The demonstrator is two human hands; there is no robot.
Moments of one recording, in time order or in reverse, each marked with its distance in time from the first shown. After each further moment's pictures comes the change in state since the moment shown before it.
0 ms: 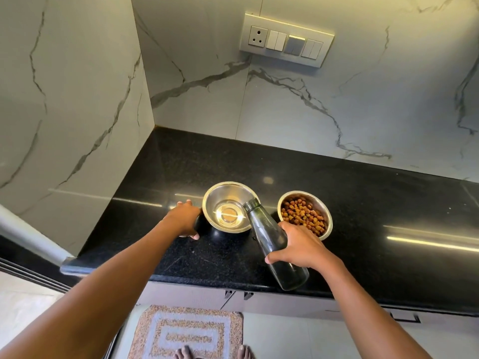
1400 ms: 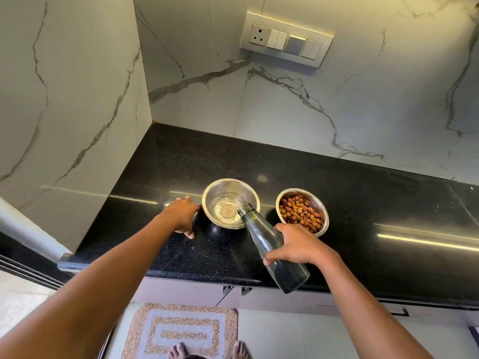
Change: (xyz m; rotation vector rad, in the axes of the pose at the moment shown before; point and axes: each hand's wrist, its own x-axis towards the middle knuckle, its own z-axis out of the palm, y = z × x) left_hand -0.015 -0.003 -0.010 0.039 -0.005 0.073; right_hand -0.001 -0.008 0.000 -0.041 -0.106 0.003
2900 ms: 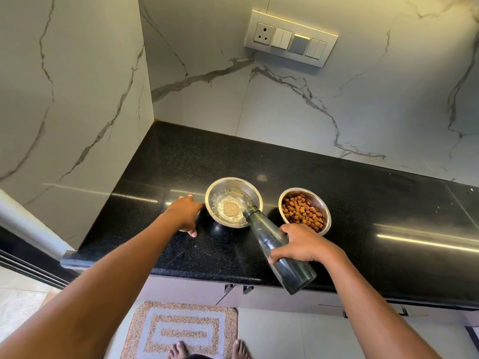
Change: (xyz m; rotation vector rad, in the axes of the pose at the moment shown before) left_hand 0.007 -0.003 0.007 0.028 0.015 -0.010; right_hand -0.002 -0.001 -0.006 0.046 -0.088 0.039
